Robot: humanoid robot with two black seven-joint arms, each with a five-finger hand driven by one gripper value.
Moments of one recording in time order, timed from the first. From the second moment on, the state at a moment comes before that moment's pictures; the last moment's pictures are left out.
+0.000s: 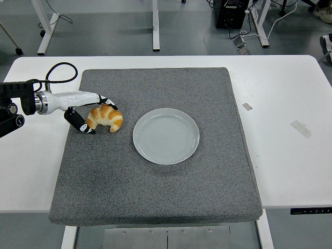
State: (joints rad) left arm -1.16 0.55 0.13 -0.84 1.23 -0.11 -0.50; right arm -0.10 0.00 0.09 0.13 -0.13 0.00 0.25
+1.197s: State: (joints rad) left arm -1.19 0.54 0.13 -0.81 1.24 -0.07 -0.52; right arm -0.10 0.00 0.09 0.13 -0.13 0.00 0.25
